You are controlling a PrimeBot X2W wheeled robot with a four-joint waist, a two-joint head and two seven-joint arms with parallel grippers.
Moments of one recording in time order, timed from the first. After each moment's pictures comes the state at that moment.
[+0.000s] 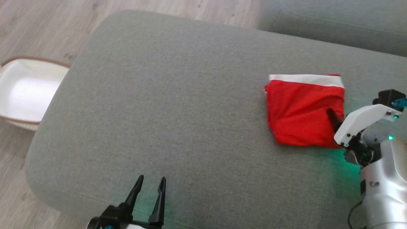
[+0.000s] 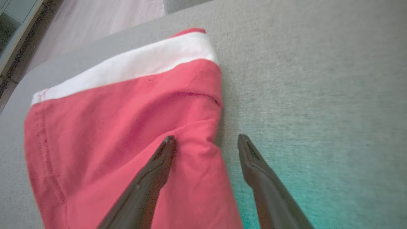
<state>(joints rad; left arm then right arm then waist) 0.04 0.05 -0.29 0.37 -0.25 -0.11 -0.25 -0.51 -0.10 -0.24 0.72 0.26 0.12 0.48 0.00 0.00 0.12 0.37</state>
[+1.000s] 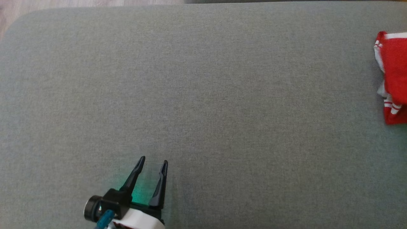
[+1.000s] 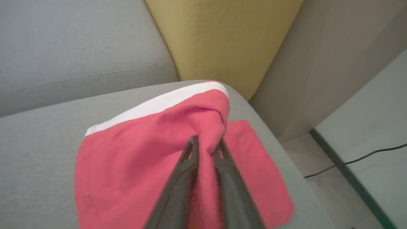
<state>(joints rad) -0.04 0.07 -0.31 0.36 -0.20 -0.12 -0.25 -0.70 -0.33 -0.50 0.60 -0.08 0.12 0.47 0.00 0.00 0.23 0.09</state>
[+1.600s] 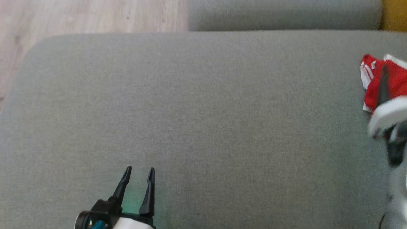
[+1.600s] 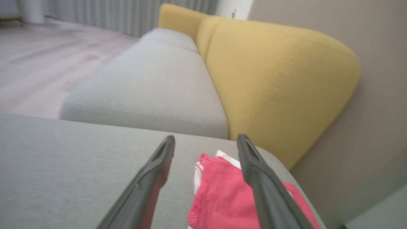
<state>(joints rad) 0.03 0.06 -0.23 0.34 -0.22 -0.09 -0.25 -0.40 -0.14 -0.30 0.30 -0.23 0.12 0.12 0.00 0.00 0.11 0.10</state>
